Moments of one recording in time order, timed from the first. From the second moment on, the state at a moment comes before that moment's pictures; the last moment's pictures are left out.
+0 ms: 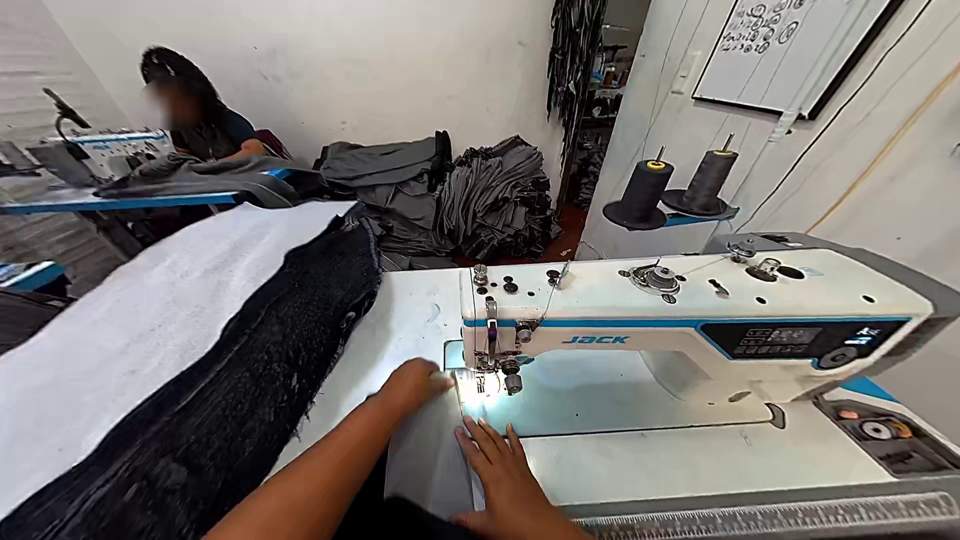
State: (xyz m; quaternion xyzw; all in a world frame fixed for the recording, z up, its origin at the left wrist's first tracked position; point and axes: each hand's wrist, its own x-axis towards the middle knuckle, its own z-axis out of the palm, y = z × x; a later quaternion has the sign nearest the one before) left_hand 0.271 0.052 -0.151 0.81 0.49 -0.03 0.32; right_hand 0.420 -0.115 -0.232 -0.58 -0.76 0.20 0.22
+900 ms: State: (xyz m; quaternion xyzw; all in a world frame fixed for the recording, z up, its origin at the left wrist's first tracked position) left_hand 0.207 -0.052 -0.023 0.89 0.17 0.42 0.05; right_hand 0.392 -0.088 -0.071 -0.27 -0.70 0.23 0.61
